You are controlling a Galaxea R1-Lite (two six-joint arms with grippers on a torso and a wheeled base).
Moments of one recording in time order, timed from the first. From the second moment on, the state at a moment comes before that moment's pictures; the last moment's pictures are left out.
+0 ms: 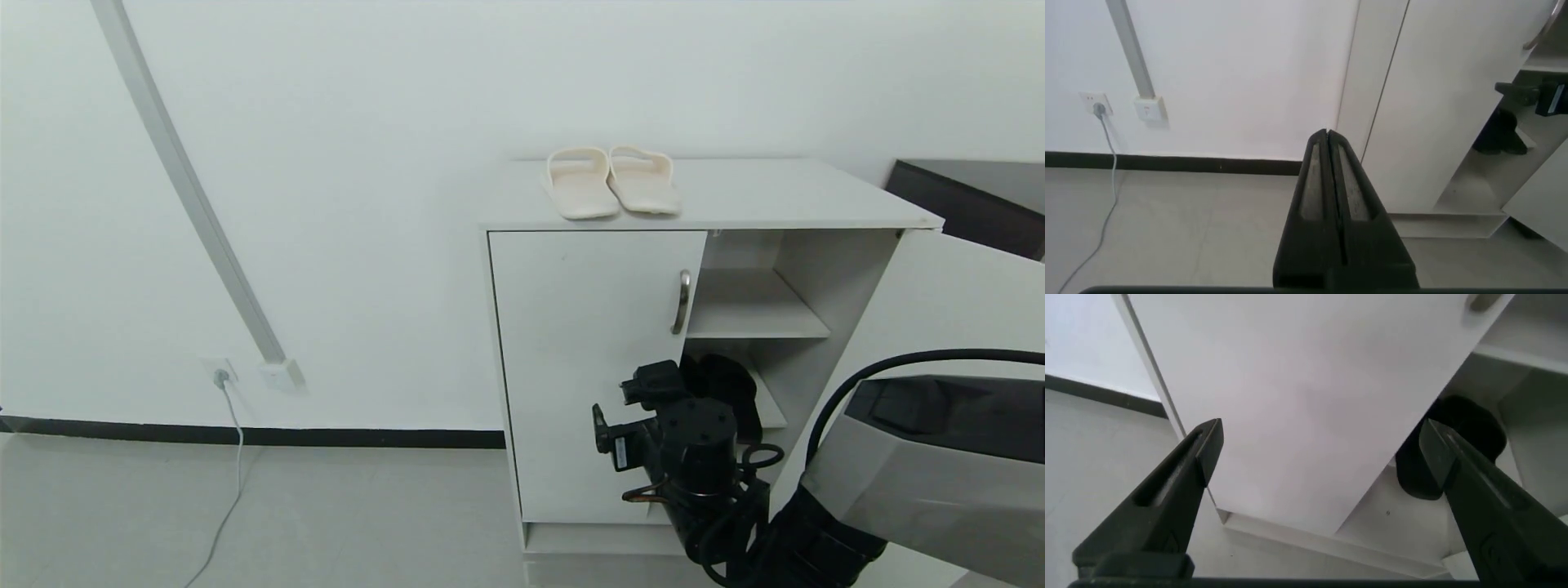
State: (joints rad) left arm 0.00 0.00 0.00 0.00 0.00 -0.08; right arm 0.79 2.22 -0.77 -1.31 -0.61 0.00
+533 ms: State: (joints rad) left arm 0.00 0.00 0.00 0.00 0.00 -0.08; right arm 0.78 2.22 -0.77 -1.31 -0.61 0.00
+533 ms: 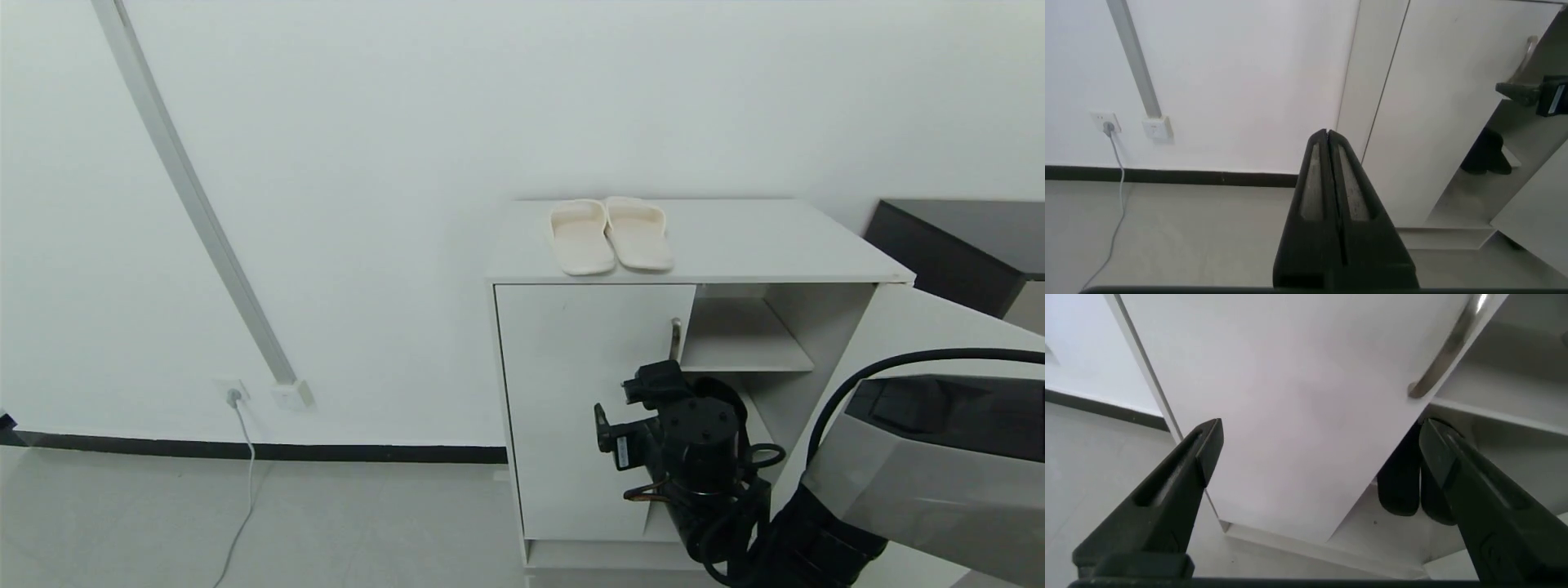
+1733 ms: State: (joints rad) left arm 0.00 0.00 0.00 0.00 0.00 -0.07; right arm 0.76 2.23 -0.77 -1.33 -0.60 -0.08
